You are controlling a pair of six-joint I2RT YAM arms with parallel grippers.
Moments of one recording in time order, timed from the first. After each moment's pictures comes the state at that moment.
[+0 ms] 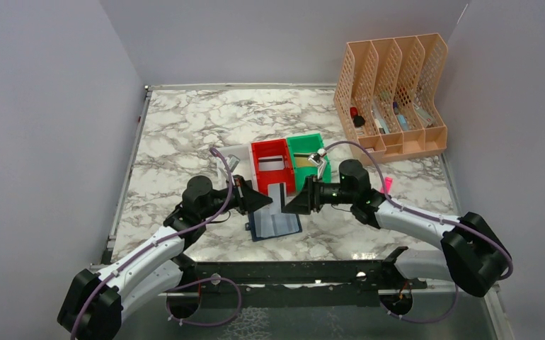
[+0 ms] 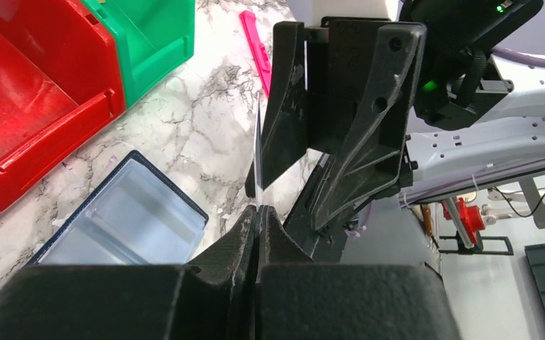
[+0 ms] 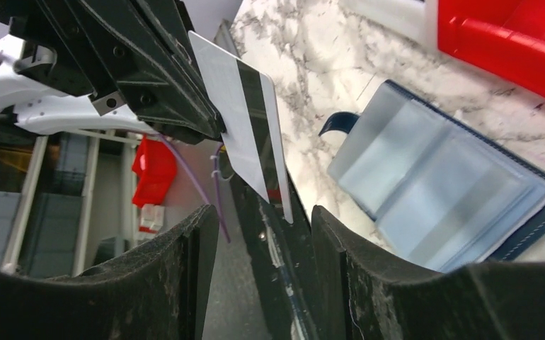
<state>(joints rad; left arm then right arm) -0.57 0.84 0.33 0.36 0.55 -0.76 0.67 1.23 0.51 0.41 -0.73 0.74</state>
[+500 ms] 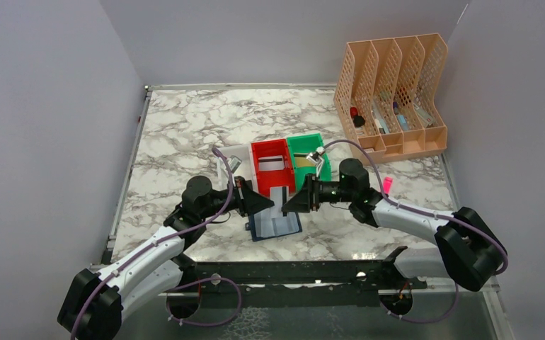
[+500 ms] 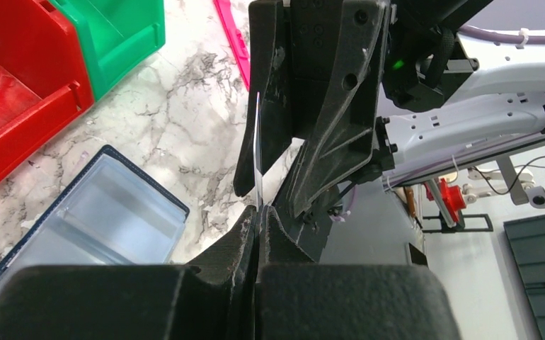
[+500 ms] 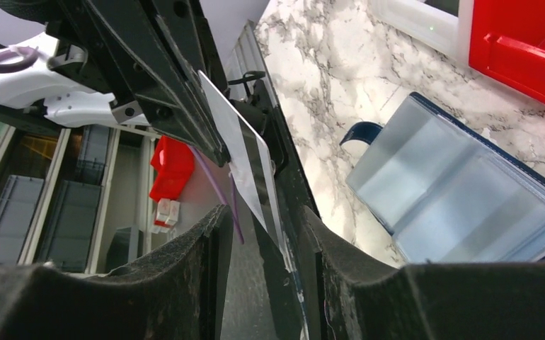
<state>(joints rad) -0.57 0.84 0.33 0.38 0.62 -0.77 0.67 1.28 0.50 0.53 -0.80 0.79</state>
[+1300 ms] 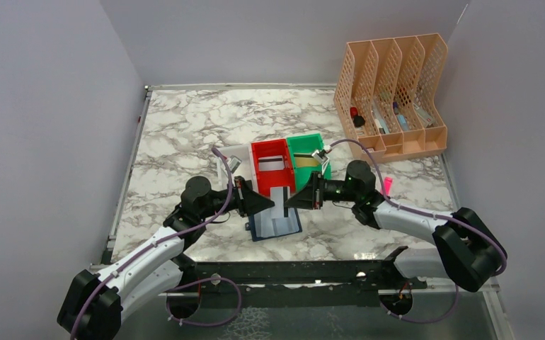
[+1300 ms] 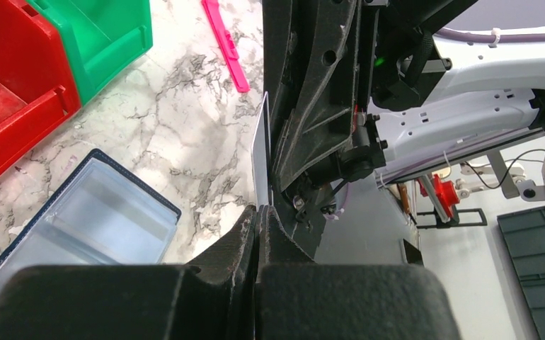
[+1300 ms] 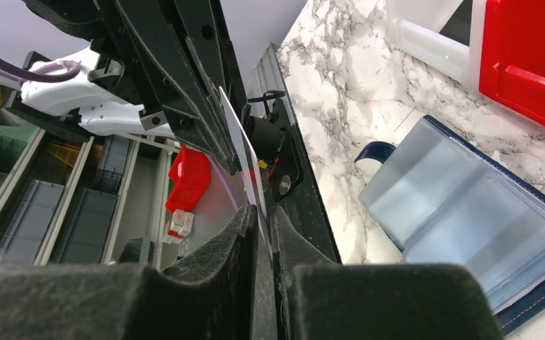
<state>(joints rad) -0.57 0.83 0.33 0.40 0.65 -0.78 0.63 1.28 0.46 0.70 -0.84 0.87</state>
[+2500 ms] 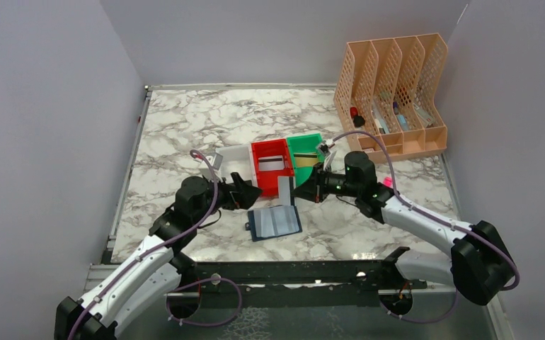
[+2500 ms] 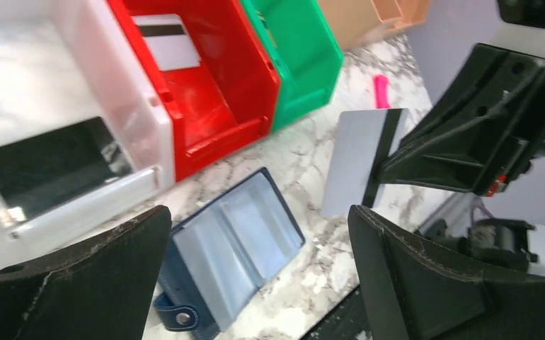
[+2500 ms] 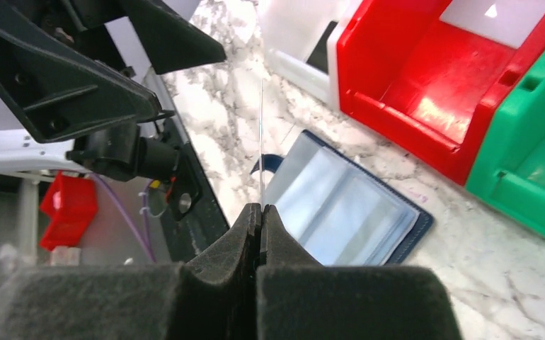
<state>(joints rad) -0.57 0.67 0.41 -0.03 0.18 -0.66 0.61 1.18 0.57 0.27 -0.61 0.56</state>
